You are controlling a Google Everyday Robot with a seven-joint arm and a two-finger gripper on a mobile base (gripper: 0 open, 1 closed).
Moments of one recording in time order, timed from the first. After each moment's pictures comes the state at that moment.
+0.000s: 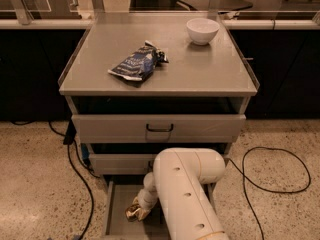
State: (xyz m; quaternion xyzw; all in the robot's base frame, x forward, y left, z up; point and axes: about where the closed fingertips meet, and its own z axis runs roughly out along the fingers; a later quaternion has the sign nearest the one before) arm 0.550 0.101 0.107 -0.83 0.51 0.16 0.15
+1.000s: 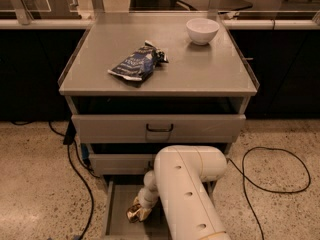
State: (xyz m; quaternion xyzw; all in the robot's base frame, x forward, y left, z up) arm 0.546 0.097 0.118 -0.84 0.50 0.17 0.14
